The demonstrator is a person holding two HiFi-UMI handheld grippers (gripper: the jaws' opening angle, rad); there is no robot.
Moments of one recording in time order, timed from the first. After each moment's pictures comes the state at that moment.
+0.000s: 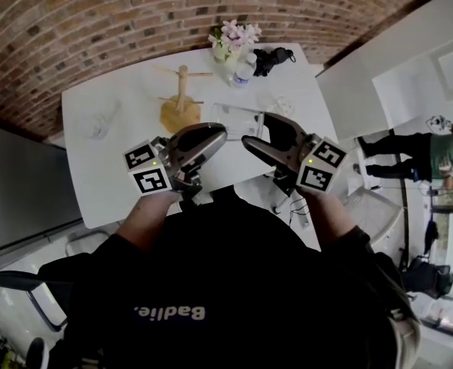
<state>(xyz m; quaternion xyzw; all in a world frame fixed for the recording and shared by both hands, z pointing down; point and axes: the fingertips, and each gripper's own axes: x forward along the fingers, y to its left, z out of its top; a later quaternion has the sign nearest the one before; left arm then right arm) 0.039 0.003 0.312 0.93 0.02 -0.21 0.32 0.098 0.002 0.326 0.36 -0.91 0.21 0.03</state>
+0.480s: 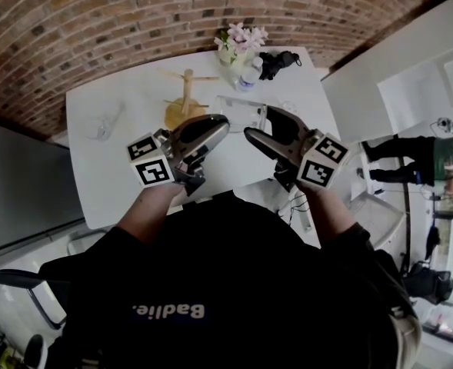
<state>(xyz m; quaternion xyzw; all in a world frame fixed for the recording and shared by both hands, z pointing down) 0.041 -0.027 0.307 0.92 0.01 -0.22 0.31 0.101 -0.027 0.319 0.37 -0.91 0.20 0.02</state>
